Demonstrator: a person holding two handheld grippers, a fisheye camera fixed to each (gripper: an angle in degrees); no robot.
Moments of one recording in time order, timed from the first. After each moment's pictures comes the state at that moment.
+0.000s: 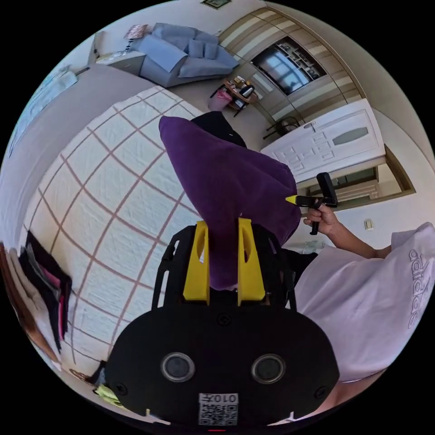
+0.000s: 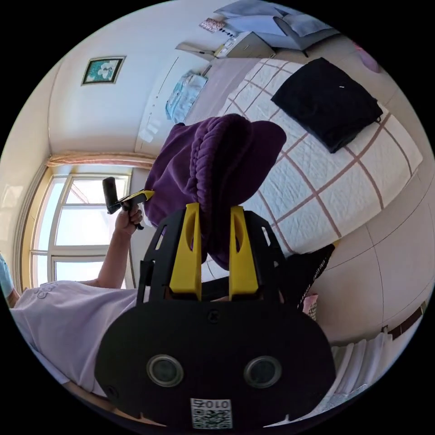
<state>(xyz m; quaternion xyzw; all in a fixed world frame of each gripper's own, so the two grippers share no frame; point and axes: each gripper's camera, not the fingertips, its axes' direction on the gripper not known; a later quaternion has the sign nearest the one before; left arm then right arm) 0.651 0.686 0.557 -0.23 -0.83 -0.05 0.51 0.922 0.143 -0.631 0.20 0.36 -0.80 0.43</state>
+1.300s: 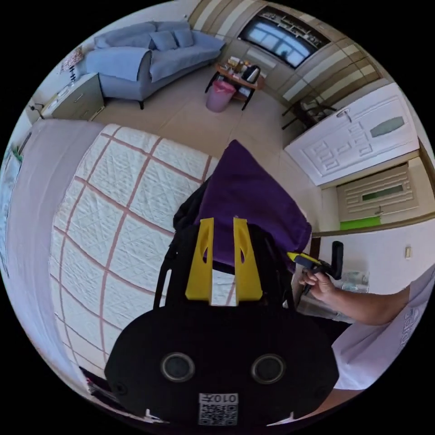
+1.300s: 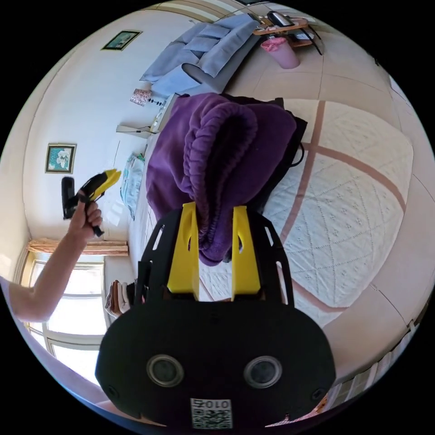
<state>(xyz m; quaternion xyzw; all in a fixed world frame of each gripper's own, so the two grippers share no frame) 0.184 0.227 0.523 -0.29 -0.85 0.00 0.45 0.664 0.114 -0.736 0.37 0.17 -0.78 0.47</state>
